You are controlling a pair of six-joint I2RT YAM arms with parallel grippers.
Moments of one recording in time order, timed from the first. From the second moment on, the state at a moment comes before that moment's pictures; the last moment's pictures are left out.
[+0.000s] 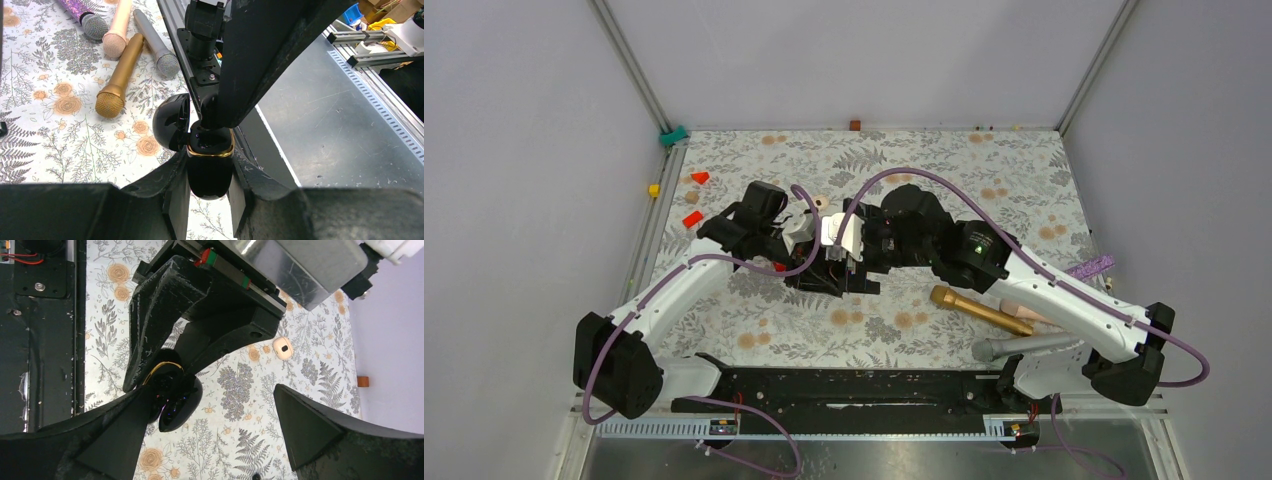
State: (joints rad) left arm -0.48 1.27 1.02 -0.63 1.43 0.68; right arm 1.04 1.32 1.43 -0.65 -0.20 -0.58
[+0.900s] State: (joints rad) left arm -0.48 1.26 1.02 -0.63 1.43 0.68; right arm 0.84 1.05 1.35 -0.53 0.03 -0.47
